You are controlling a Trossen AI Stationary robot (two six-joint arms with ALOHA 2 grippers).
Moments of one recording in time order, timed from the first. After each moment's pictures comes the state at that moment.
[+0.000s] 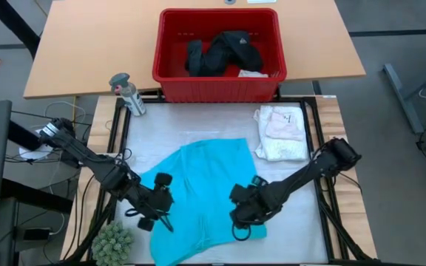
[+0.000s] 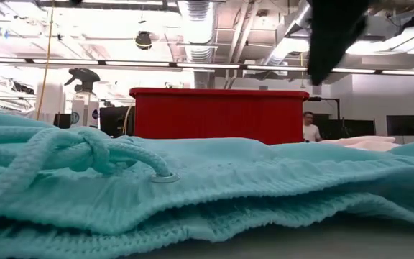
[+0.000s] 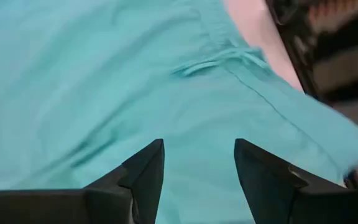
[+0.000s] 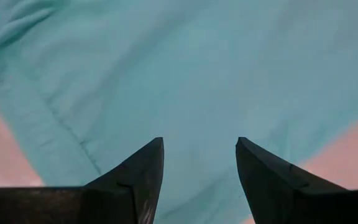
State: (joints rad) left arm -0.60 1.33 1.11 -0.71 -0.17 -0.28; right arm 0.52 1.87 1.58 -1.11 0.30 1.02
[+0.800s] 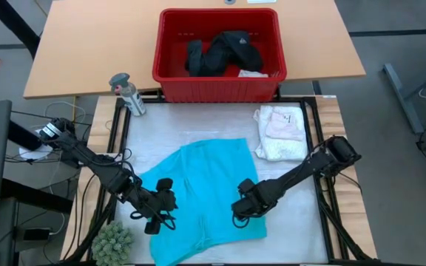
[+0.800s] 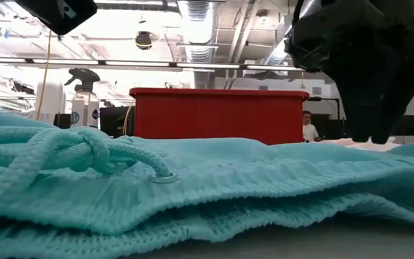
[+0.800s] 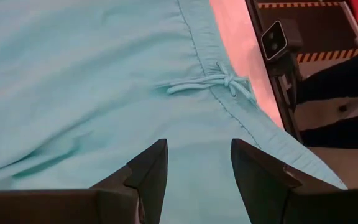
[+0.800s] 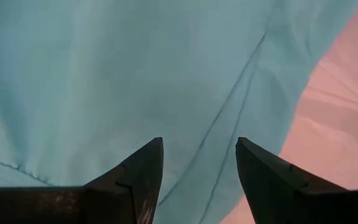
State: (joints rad) left arm -0.61 1.33 0.97 -0.46 -0.16 -0.46; right arm 0.46 1.87 1.36 -1.01 0.08 1.42
